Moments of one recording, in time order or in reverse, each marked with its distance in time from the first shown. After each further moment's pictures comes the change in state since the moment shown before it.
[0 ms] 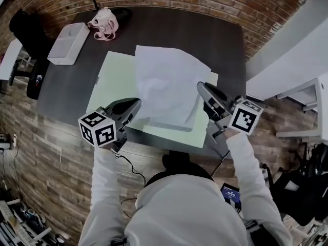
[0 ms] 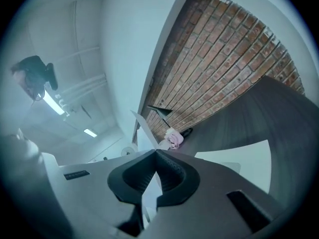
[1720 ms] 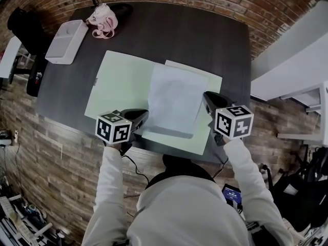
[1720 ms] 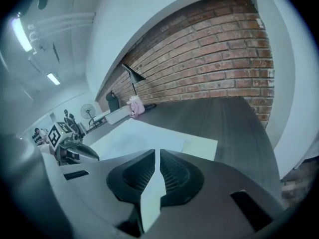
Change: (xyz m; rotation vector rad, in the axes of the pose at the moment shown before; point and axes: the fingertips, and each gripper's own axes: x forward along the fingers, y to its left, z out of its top) left arm 0.050 0.025 -0.088 -0.113 0.317 0.038; right arm -0.014 -0.108 -0.057 -0.271 0.360 -0.483
